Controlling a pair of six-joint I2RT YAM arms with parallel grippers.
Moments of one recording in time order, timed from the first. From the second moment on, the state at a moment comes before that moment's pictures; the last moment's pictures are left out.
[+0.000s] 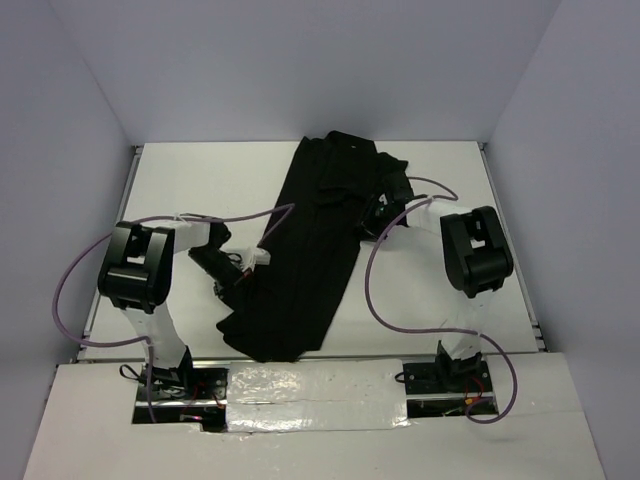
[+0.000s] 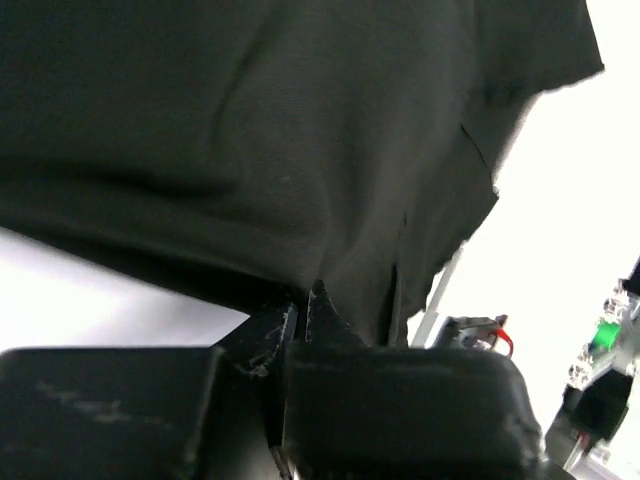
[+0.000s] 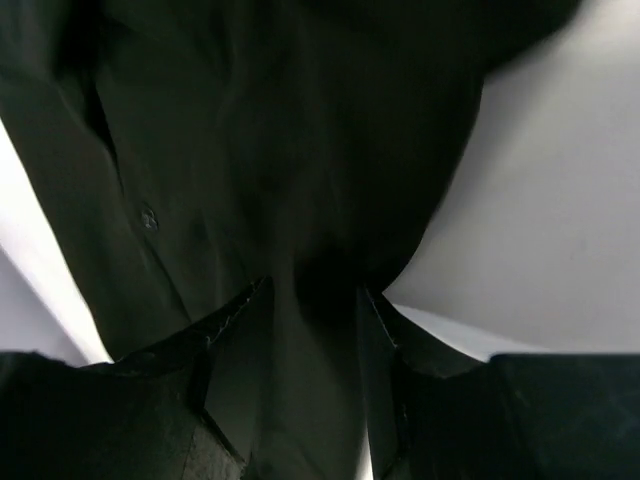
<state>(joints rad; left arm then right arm) -0.12 1.82 0.99 -1.03 0.69 0.94 0.24 1.91 1.14 -0.23 -0.31 0.76</state>
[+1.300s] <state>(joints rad) -0.43 1.53 1.63 -1.17 0.36 1.35 0.19 1.07 0.95 -0.40 0.03 0.33</state>
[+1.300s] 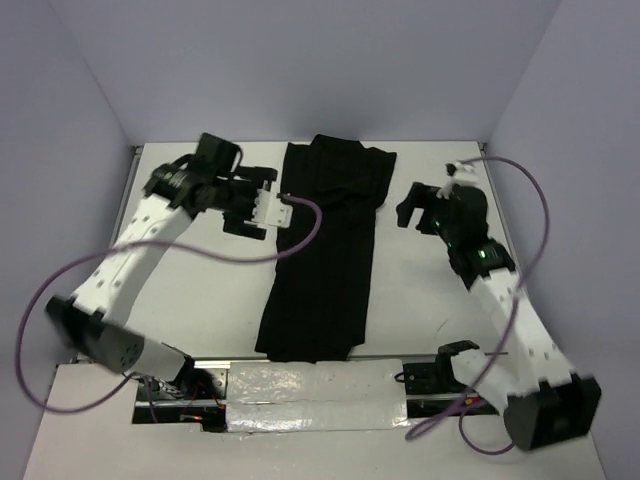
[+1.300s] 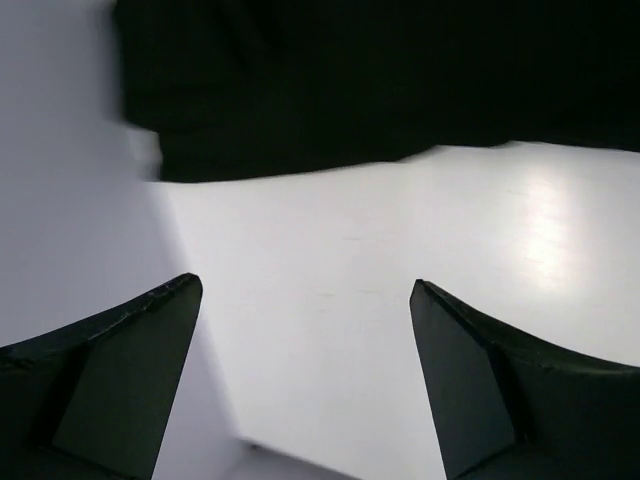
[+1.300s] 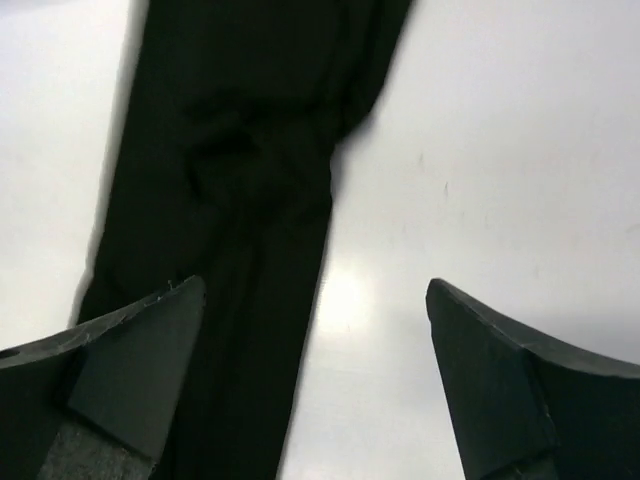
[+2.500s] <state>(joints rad) -0.96 1.14 0.45 -0.42 0.41 1.70 0.64 1.06 0.30 -0.16 -0.42 0.91</state>
